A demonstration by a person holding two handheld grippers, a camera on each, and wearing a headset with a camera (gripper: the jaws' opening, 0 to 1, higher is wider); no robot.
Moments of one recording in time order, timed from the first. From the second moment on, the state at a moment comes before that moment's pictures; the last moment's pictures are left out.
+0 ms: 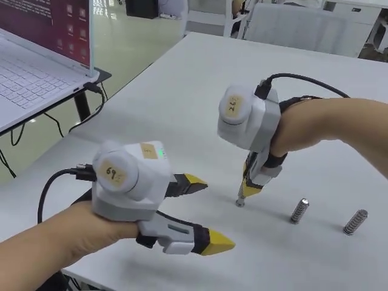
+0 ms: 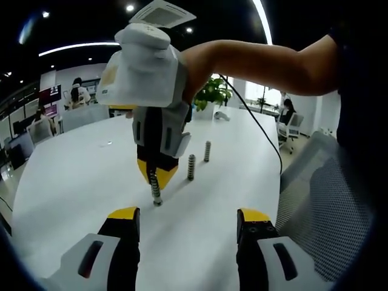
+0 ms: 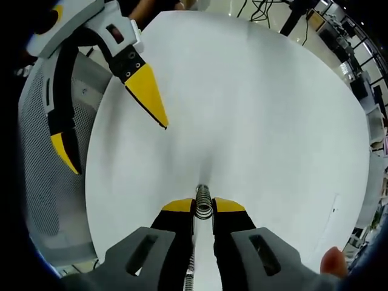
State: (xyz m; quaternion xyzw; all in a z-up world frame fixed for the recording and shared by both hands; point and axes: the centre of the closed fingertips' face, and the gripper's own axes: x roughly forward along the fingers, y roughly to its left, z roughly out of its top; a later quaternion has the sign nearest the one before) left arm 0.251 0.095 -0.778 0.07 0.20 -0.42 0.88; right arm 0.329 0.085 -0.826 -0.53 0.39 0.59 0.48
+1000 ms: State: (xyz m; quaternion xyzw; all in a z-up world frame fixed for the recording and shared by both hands) left arm 0.250 0.097 -0.782 0.07 0.21 -0.41 0.88; right arm 0.329 0.084 -0.851 -0.52 0.40 0.58 0.47
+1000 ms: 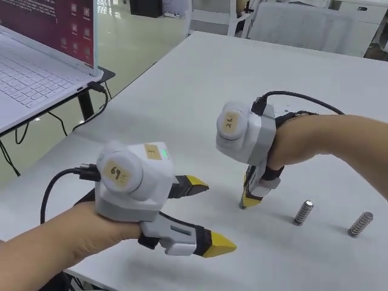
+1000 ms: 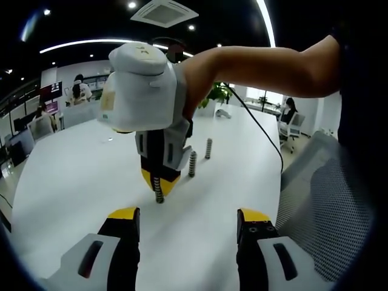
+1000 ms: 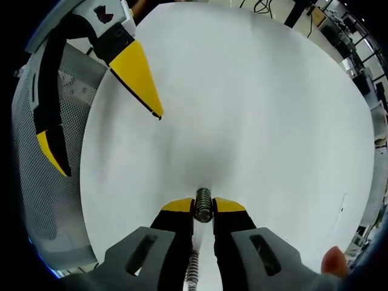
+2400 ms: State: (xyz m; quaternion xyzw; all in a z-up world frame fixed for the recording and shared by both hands) left arm 0.247 0.096 -0.788 0.08 0.23 -0.42 0.88; right arm 0.322 0.062 -0.828 -0.49 0.39 0.58 0.52
